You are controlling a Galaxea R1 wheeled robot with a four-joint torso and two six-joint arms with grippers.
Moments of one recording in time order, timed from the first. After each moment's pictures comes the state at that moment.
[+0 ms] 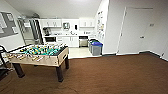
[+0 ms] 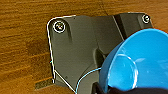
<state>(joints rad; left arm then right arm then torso) 1.51 2.98 -2.84 1.17 -0.16 -1.13 -1.65 2.90 -2.57 -0.18 0.22 -0.01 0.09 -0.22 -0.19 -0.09</state>
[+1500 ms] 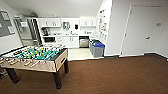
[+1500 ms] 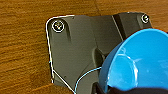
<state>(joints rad) 1.52 2.98 -2.84 1.17 -0.16 -1.13 -1.64 2.91 -2.58 -0.20 0.22 -0.01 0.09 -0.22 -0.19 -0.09</state>
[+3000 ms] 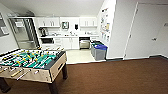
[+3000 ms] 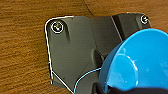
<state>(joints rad) 1.52 2.99 -2.84 1.17 -0.16 -1.13 -1.65 2.92 -2.60 -0.21 0.21 -0.01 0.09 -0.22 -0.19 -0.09</state>
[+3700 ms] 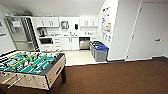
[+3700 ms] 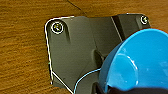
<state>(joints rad) 1.51 2.99 -2.84 1.17 -0.16 -1.13 -1.65 2.92 -2.61 -0.21 0.22 -0.01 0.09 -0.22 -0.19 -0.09</state>
